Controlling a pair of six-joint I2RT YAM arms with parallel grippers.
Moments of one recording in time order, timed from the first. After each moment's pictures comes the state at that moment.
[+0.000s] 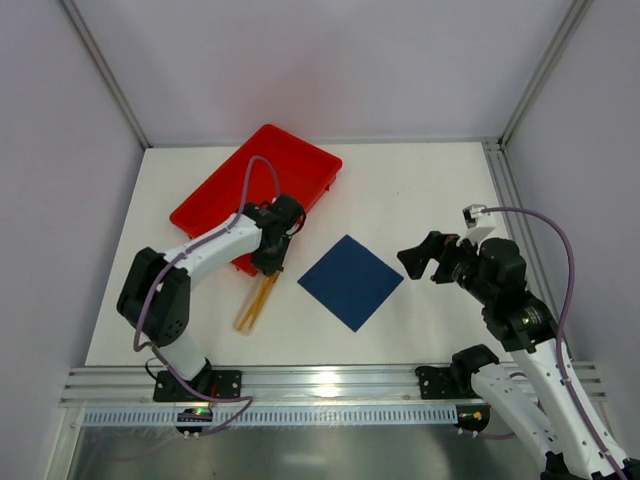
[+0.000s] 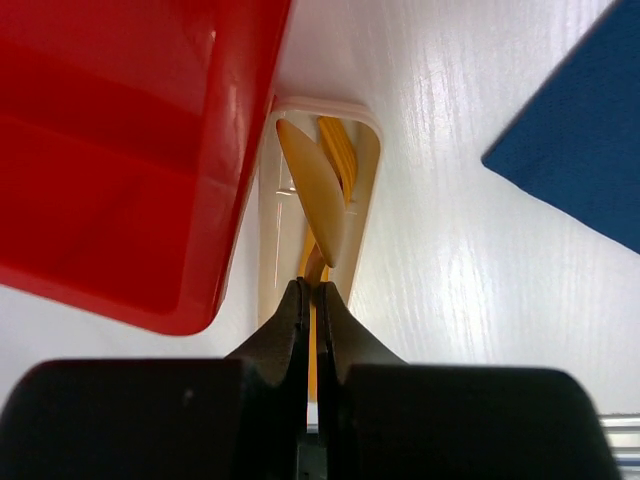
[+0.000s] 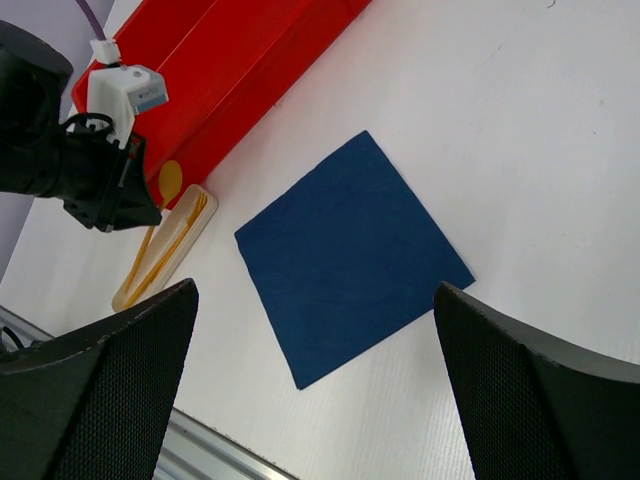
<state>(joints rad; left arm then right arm) -0.62 1.68 1.20 -0.91 -0.19 -0.29 0.32 0.57 0.75 -0.53 -0.16 0.44</state>
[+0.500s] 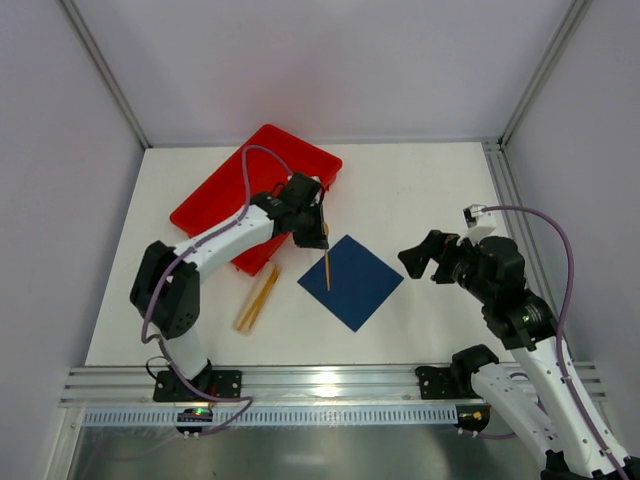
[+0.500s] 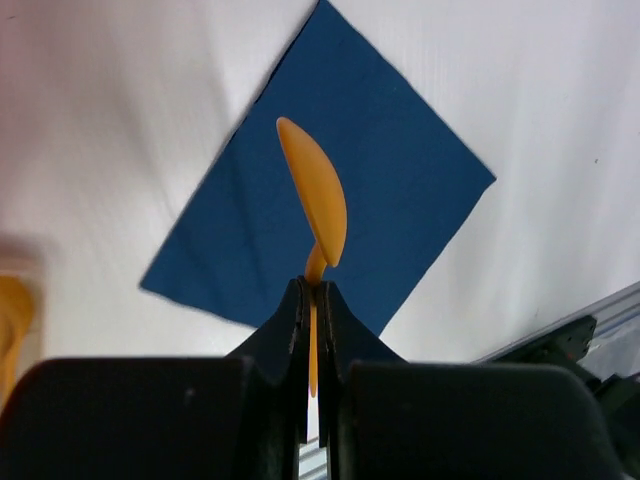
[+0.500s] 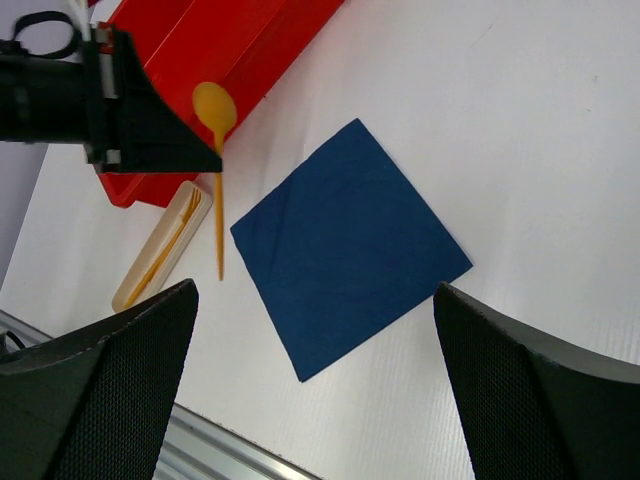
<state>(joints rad) -0.66 1.68 1.38 -0.65 0.10 -0.66 0.32 0.59 0.77 -0.57 -0.14 0.47</state>
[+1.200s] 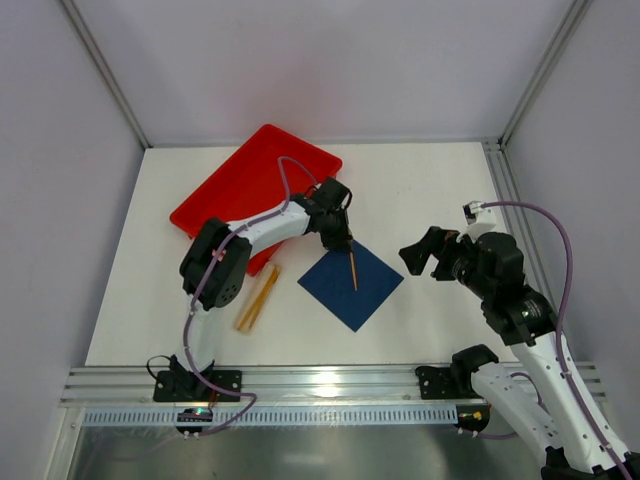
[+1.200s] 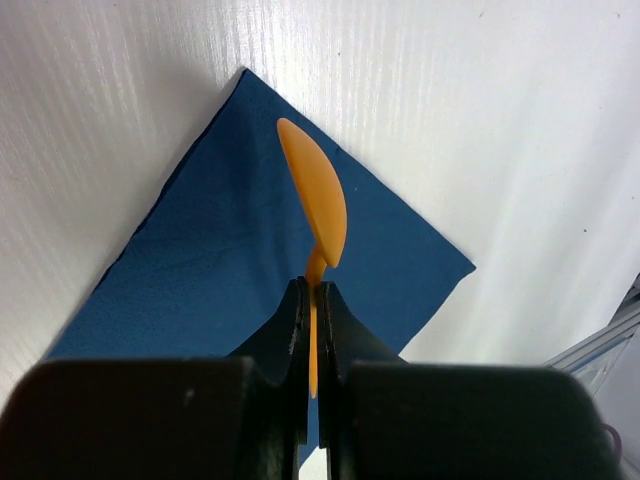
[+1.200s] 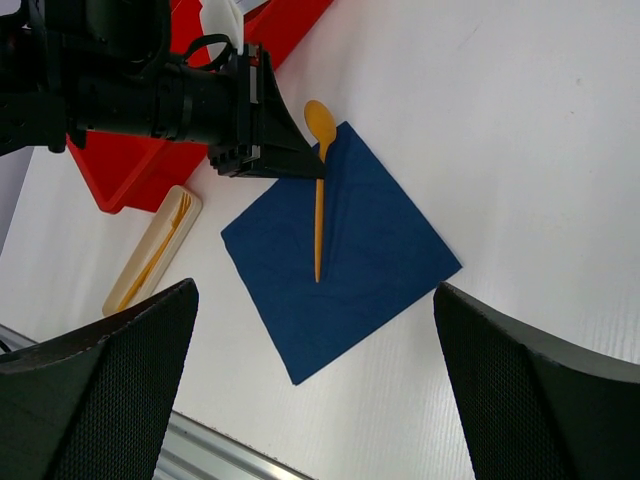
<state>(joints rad) -0.71 2.08 1.58 -0.51 0.18 -0.82 0.32 0.62 0.80 -0.58 -0.12 0.46</state>
